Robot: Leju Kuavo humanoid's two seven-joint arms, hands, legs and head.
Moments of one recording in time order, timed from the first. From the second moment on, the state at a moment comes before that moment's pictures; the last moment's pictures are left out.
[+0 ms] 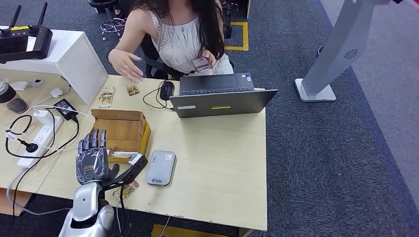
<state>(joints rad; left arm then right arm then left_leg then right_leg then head) -0.10 -0.05 -0.04 -1.14 -1.53 0.22 0.16 -0.08 0.24 -0.49 -0.24 0.42 -0.09 -0.32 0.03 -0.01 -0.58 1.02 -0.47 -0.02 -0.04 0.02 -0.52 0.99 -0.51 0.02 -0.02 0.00</state>
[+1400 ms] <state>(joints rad) -0.15 -0.05 -0.10 -1.04 -1.54 0.26 0.16 -0.08 0.24 -0.50 -0.24 0.45 -0.08 -0.32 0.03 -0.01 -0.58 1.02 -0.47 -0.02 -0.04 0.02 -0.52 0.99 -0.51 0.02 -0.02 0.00</state>
